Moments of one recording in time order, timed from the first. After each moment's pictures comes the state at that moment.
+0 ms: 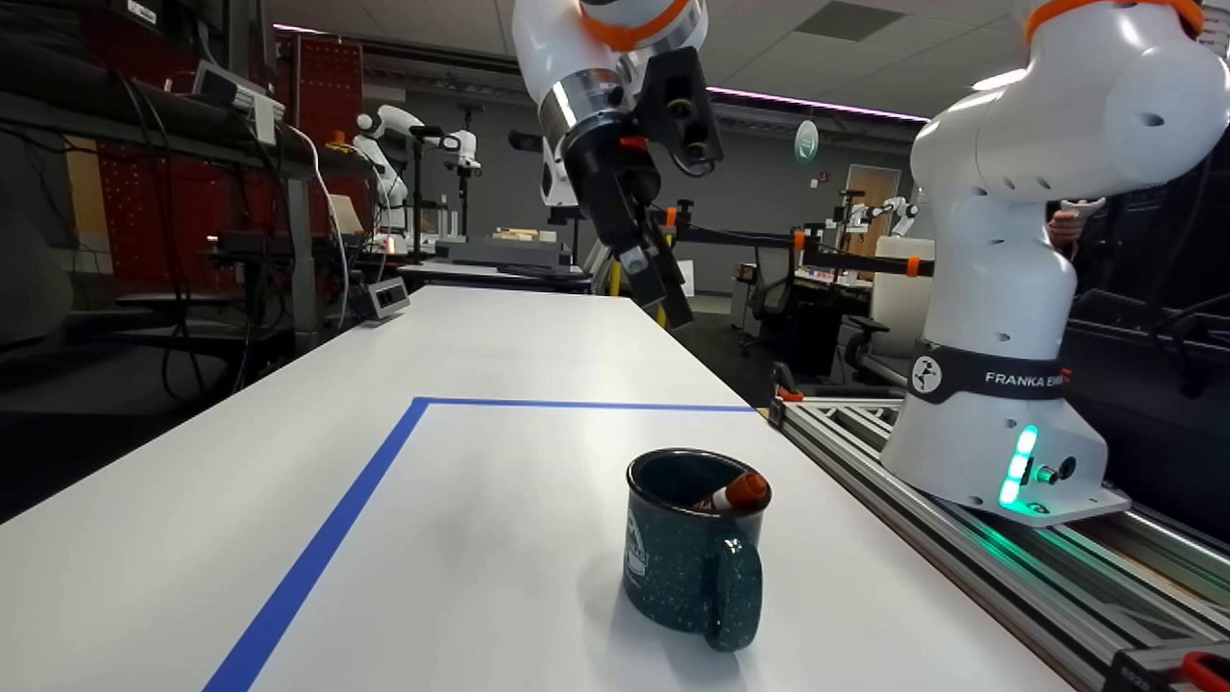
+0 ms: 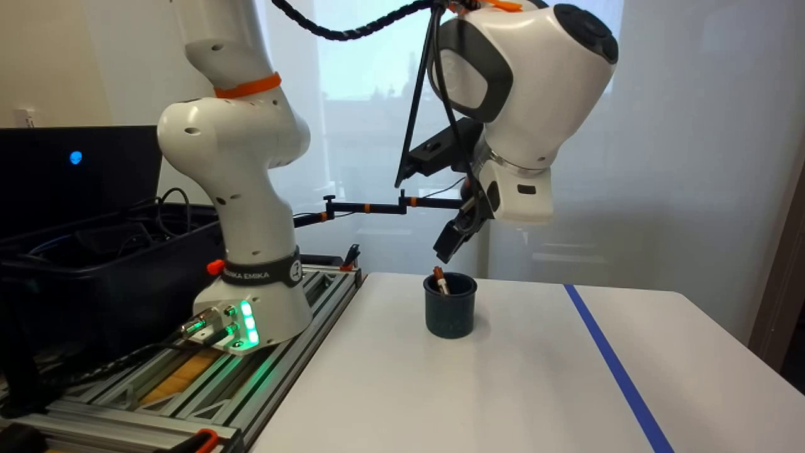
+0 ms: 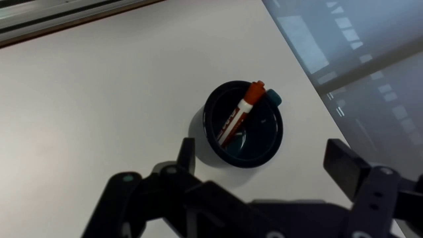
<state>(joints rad) -0.09 -0.13 -0.12 -2.55 0.47 1.91 -0.02</state>
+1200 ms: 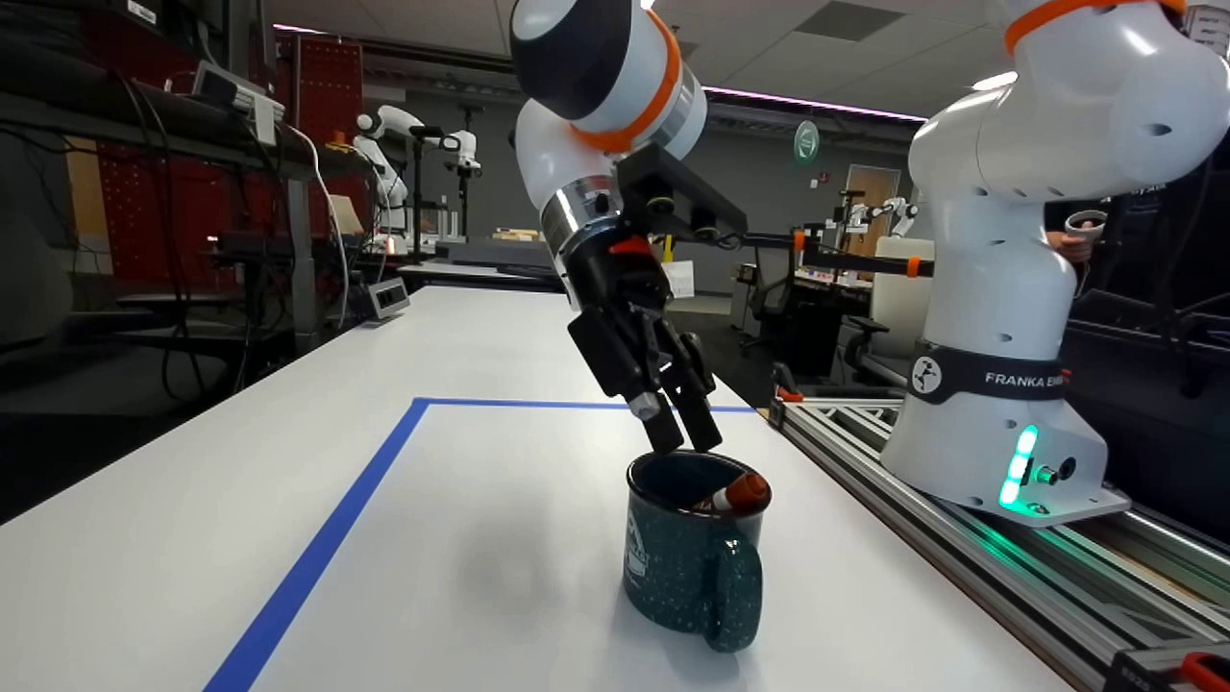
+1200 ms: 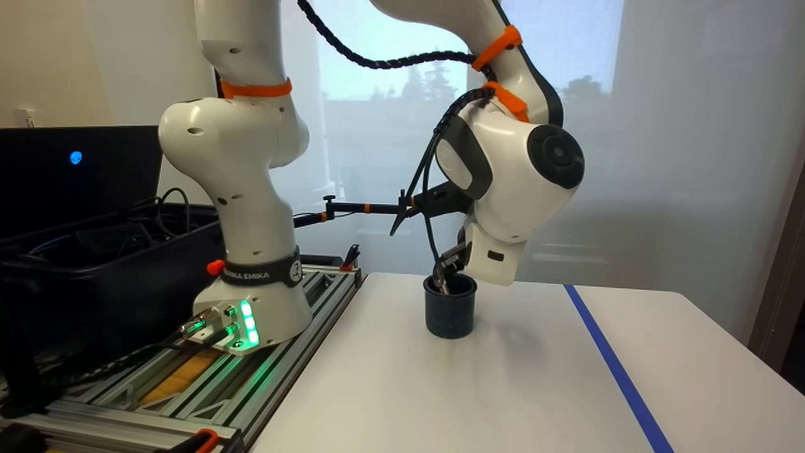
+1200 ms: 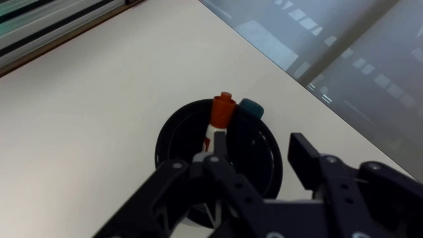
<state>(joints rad) -0.06 0.09 -0.05 -2.59 0.77 2.04 0.07</state>
